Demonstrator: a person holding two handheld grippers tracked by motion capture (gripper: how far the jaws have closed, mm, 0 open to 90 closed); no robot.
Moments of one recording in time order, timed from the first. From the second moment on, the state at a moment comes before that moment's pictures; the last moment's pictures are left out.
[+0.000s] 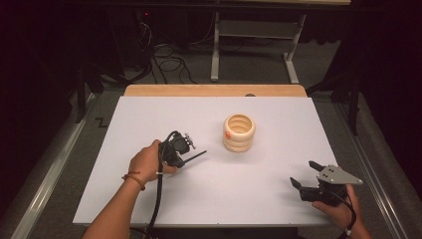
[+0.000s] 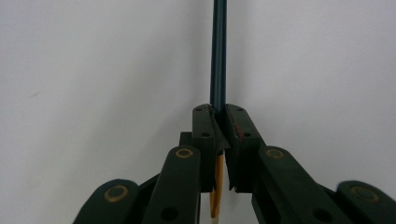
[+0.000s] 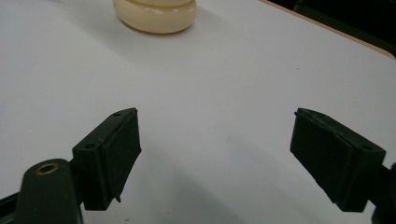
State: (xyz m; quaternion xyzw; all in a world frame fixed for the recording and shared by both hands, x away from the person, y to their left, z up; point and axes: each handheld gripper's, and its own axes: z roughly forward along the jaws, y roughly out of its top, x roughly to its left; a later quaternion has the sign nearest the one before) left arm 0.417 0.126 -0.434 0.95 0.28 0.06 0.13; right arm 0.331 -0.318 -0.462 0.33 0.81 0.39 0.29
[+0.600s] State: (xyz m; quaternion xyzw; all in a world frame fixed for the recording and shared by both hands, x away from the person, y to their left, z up) left arm 0.403 0.103 -0.412 0.96 0.21 0.08 0.15; right arm 0.329 -0.313 -0.457 0.32 0.82 0.42 0.25
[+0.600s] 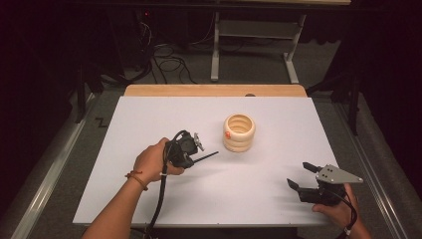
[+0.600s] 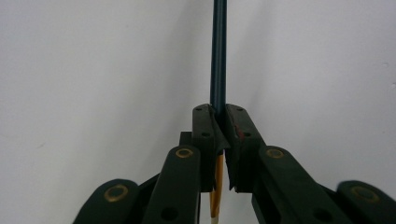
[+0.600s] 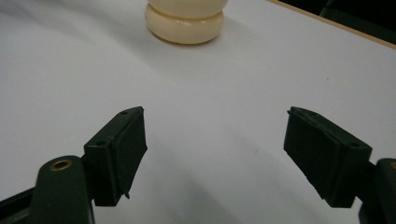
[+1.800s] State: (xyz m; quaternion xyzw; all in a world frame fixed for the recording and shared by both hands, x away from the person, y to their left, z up) left arm 0.382 0.053 -0.419 0.98 0.13 0.05 0.16; right arm 0.332 -0.239 -0.416 0.19 0.86 0.42 0.22
